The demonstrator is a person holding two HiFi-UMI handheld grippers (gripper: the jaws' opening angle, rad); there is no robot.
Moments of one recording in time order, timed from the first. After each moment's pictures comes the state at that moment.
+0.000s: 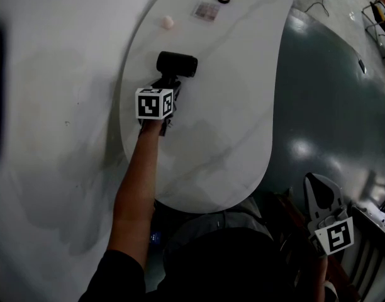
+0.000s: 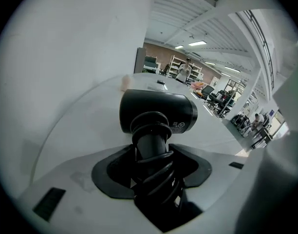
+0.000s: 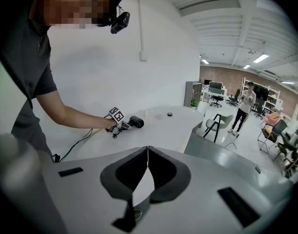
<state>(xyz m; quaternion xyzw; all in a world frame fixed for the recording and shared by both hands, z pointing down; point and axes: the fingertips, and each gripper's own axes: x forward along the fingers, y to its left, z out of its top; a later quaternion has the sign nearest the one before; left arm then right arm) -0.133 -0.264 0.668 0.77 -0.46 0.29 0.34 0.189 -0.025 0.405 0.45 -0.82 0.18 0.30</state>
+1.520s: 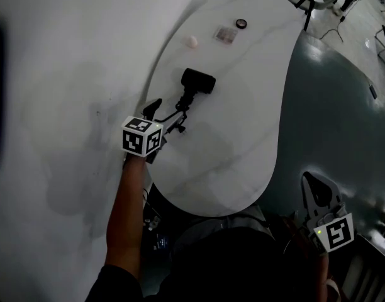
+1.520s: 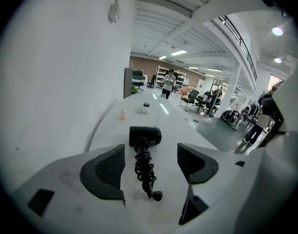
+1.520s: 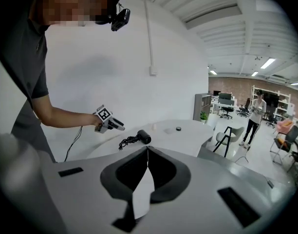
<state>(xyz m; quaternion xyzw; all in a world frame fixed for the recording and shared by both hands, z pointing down) -0.172 -0.194 0.543 0.82 -0.43 0.27 0.25 0.169 -0.038 0.382 0.41 -0.87 0.13 0.24</state>
